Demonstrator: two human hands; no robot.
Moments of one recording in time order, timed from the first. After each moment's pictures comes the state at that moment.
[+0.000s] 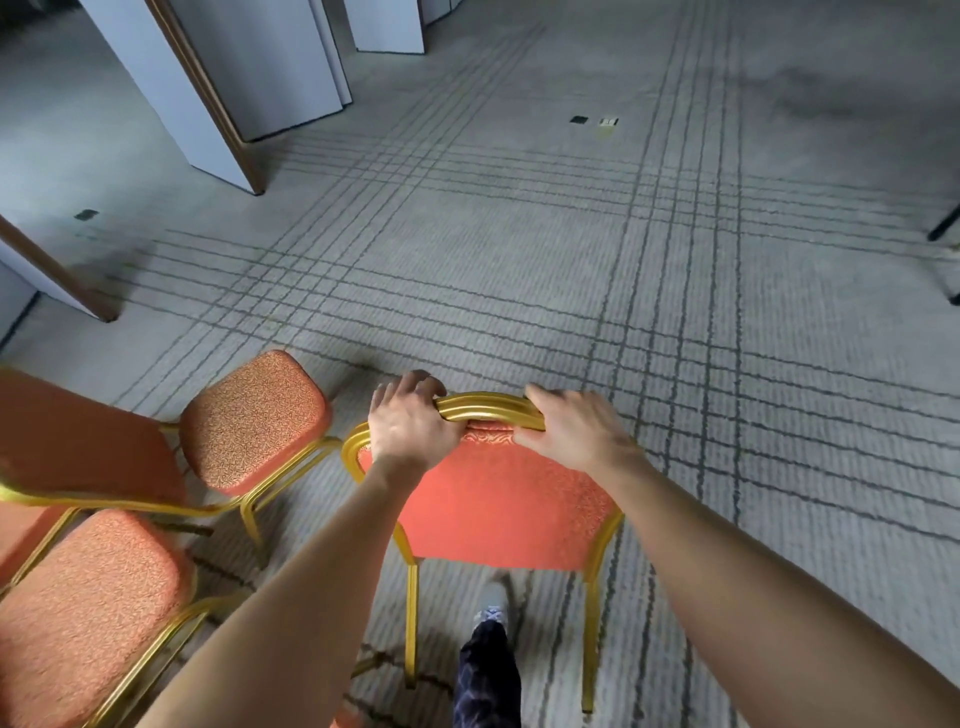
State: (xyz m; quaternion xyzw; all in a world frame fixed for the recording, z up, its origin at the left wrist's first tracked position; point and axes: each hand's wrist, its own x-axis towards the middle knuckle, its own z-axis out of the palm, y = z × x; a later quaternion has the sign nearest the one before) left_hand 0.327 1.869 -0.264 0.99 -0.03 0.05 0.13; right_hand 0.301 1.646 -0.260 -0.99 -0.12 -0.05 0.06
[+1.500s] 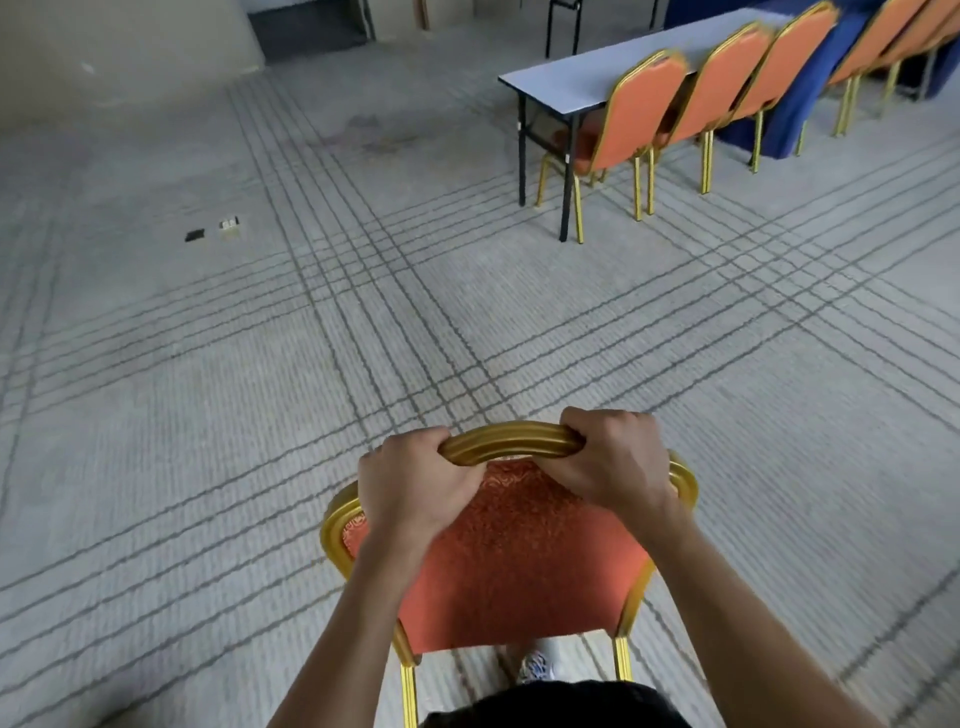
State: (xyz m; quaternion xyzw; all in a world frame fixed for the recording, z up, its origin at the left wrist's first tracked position) left_hand 0.468 1.494 -0.180 0.89 -0.40 0.03 0.23; right_hand 0.308 1.354 -0.204 -0.89 0.36 -0.27 0.07
